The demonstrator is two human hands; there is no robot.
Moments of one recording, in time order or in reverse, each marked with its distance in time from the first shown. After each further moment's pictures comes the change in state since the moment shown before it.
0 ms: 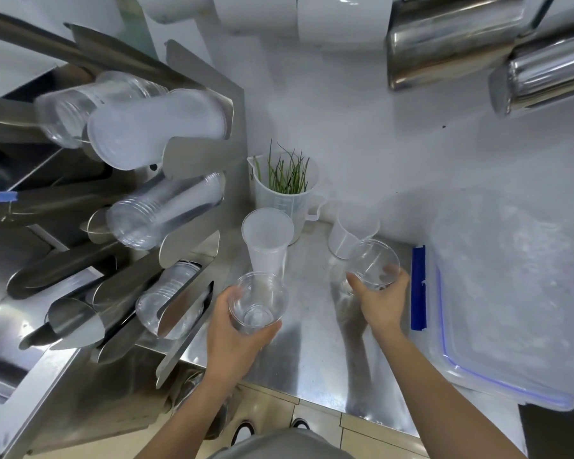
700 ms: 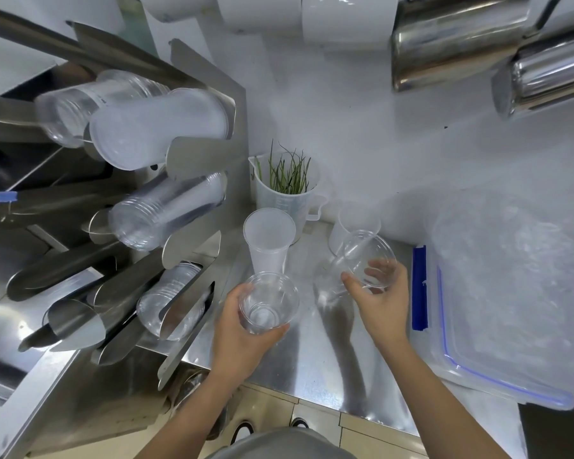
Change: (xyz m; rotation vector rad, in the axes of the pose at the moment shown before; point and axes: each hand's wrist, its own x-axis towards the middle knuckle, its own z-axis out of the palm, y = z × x) left_hand 0.004 -0.001 0.003 0.015 -0.052 0.042; right_hand -0.034 -0.032 -0.011 0.106 -0.086 -0.187
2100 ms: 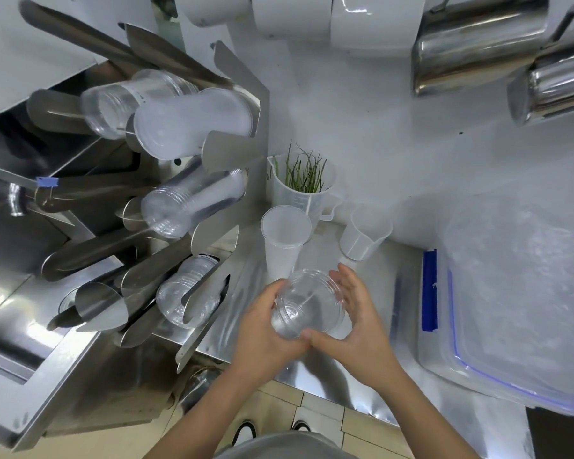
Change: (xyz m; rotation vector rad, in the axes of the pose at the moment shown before) left_hand -0.027 0.045 -0.005 0.010 -0.111 0.161; right_hand -0.074 -0.045 0.000 -0.039 -0.604 -0.126
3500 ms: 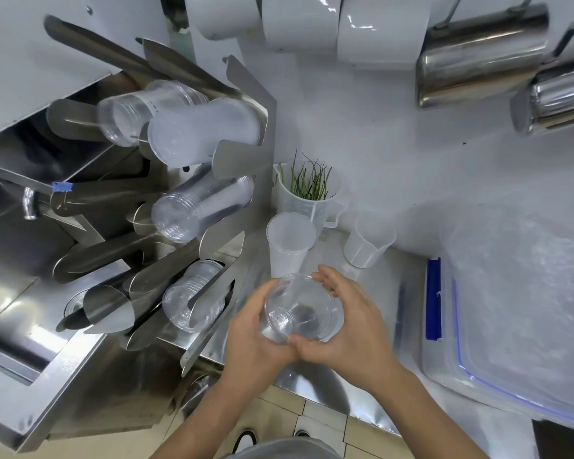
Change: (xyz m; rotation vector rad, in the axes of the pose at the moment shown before) left_hand -0.011 0.014 -0.020 -0.040 0.121 0.066; right_hand 0.006 -0.050 0.006 -0.382 -0.030 -0.095
